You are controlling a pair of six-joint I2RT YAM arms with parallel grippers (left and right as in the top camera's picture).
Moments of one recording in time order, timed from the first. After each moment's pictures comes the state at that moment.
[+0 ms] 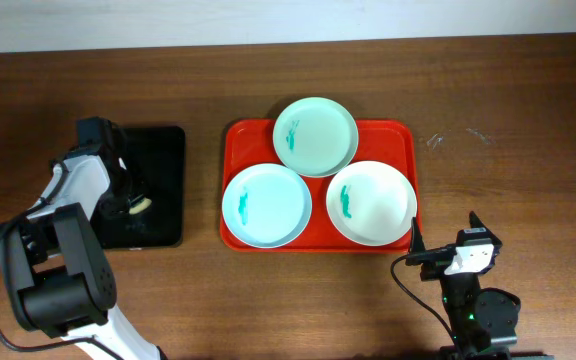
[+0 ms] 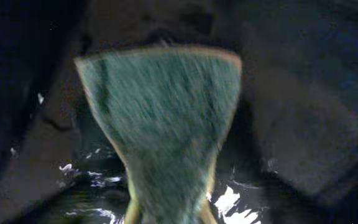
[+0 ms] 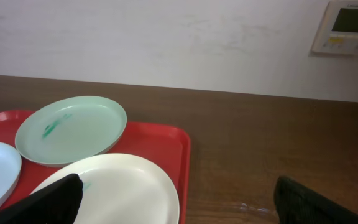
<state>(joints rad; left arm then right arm) 0.23 1.95 1.23 -0.65 -0.02 -0.34 0.05 0.01 0.01 -0.08 0.00 -0.05</state>
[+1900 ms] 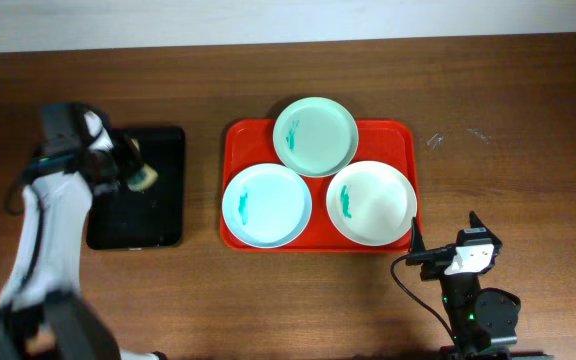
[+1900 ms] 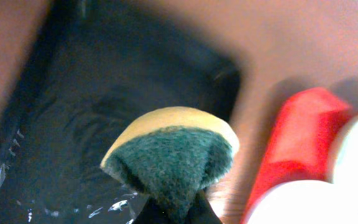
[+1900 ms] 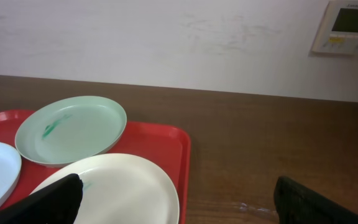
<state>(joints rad) 0.24 1.58 1.24 -0.66 0.24 -0.27 0.05 0.01 0.01 -0.08 0.00 -0.05</state>
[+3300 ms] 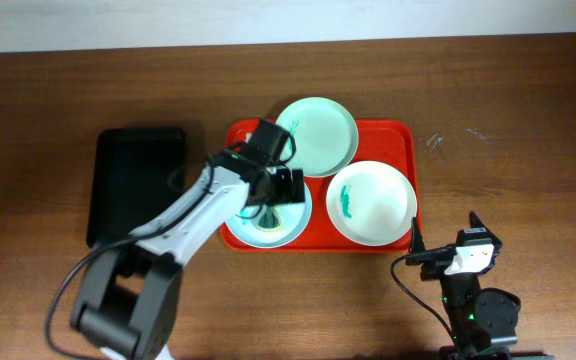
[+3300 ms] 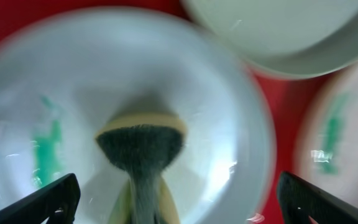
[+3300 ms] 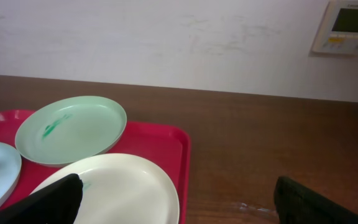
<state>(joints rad) -0.49 1.82 1.27 -0.67 0.07 -0.52 0.05 0.01 0.01 -0.08 0.00 -0.05</state>
